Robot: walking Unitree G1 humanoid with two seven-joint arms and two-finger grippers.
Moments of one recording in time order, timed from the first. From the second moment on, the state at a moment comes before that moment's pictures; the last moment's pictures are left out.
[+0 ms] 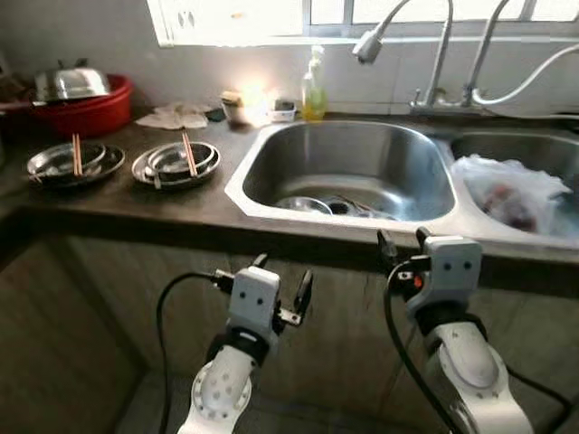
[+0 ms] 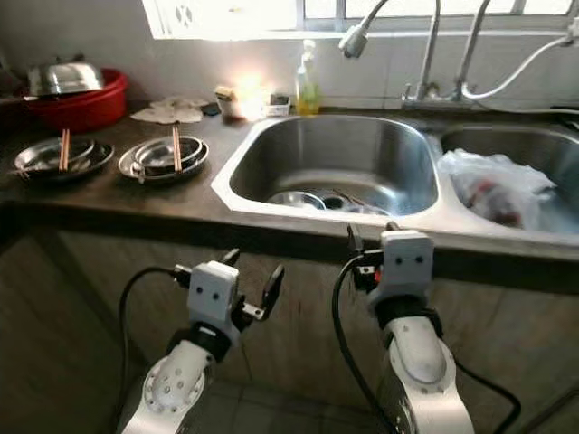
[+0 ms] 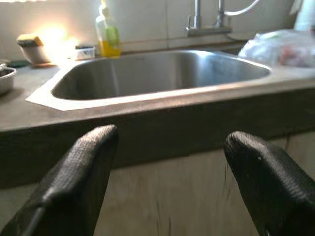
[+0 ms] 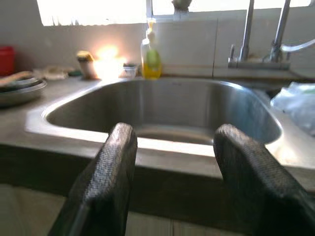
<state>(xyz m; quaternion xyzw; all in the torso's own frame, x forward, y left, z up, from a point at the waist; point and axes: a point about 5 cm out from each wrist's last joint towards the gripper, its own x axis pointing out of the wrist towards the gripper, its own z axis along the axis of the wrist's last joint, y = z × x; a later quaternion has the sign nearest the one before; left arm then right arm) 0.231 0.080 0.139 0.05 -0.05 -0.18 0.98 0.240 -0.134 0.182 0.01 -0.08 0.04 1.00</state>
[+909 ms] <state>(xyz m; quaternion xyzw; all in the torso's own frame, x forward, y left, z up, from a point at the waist) 0.234 0.078 0.141 0.05 -0.05 -0.18 0.98 0.240 -0.132 0.176 -0.01 -0.07 0.04 1.00</state>
